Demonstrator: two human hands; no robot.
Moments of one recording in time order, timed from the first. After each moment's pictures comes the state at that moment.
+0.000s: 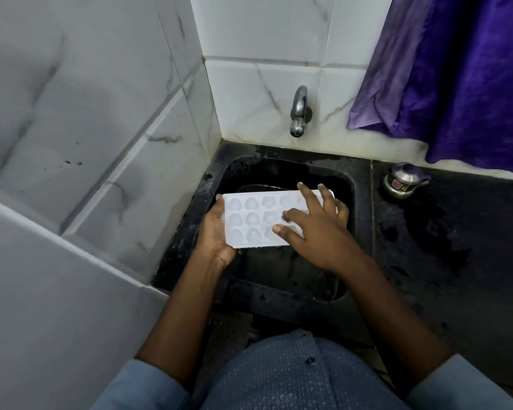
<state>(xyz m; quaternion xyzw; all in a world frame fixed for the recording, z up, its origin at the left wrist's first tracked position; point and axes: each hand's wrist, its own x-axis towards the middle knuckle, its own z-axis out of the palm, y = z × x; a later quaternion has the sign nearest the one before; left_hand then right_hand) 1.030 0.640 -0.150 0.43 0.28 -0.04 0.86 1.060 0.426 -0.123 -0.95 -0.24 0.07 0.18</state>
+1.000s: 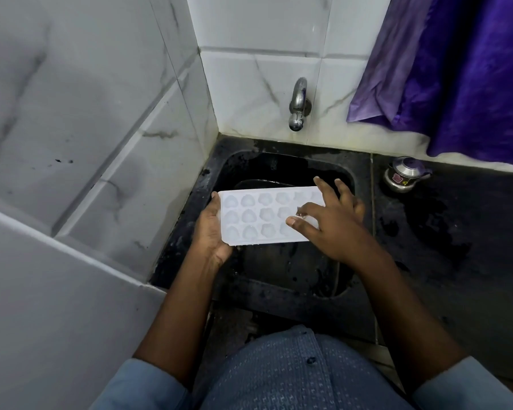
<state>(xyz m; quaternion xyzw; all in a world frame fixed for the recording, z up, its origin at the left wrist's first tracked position) 1.033 0.650 -0.157 0.44 0.28 -0.04 0.85 1.074 0.406 -0.123 -0.96 -0.20 0.09 0.20</state>
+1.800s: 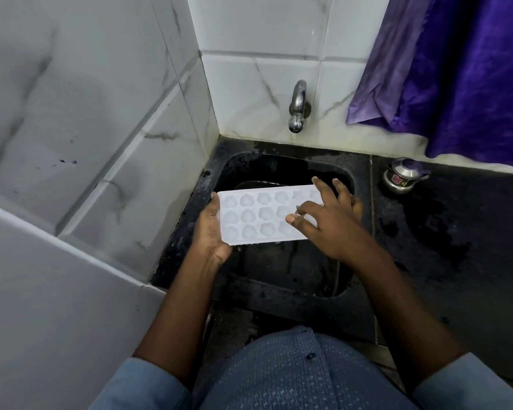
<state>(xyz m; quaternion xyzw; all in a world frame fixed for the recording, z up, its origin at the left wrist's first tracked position) 1.033 0.651 -0.158 0.44 0.28 -0.02 0.86 1.073 0.408 -0.120 -0.96 -0.21 0.08 0.19</state>
